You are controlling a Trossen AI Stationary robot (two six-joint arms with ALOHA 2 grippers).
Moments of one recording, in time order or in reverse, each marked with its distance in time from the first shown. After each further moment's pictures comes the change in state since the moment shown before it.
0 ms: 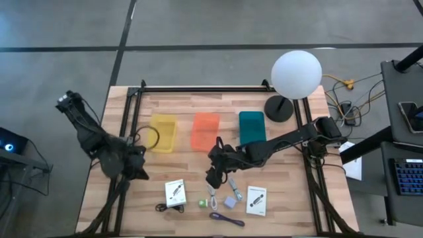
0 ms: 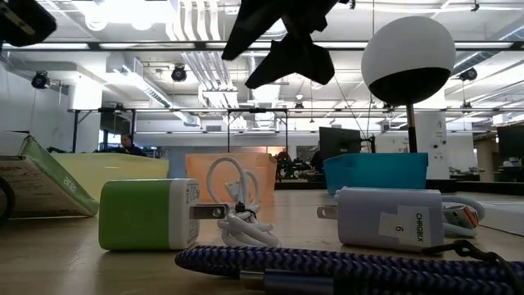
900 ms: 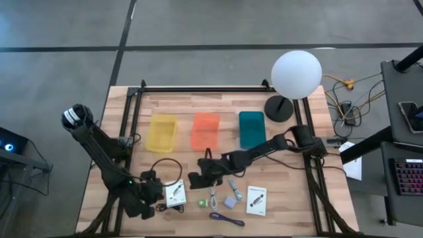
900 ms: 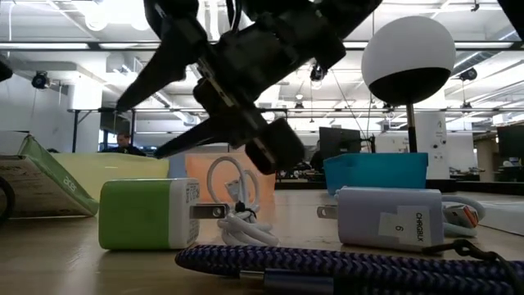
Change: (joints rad) left arm -0.113 0.561 -0.004 0.353 -0.139 -0.395; right arm -0.035 0.311 -0.004 0.534 -0.349 0.735
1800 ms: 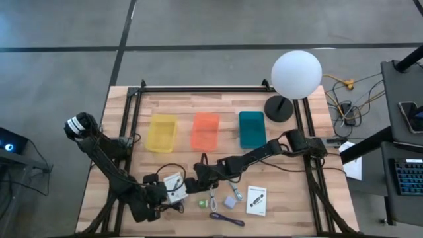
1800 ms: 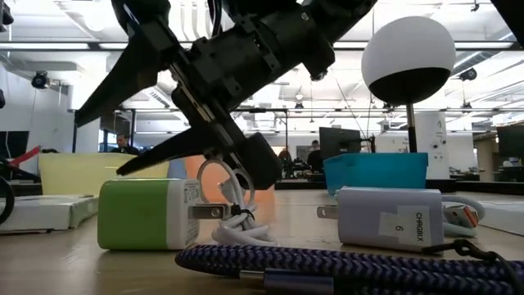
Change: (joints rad) left arm 0.003 0.144 -0.002 0.056 -0.003 -0.051; right arm 0.030 0.088 0.094 -0.001 0.048 -0.040
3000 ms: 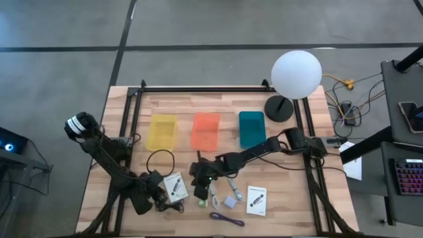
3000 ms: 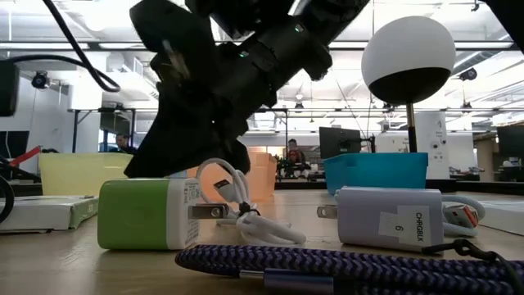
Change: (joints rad) left arm 0.016 -0.002 -0.164 0.077 -0.009 -0.627; right arm -0.035 -0.002 0.029 -0.150 0.070 -1.022
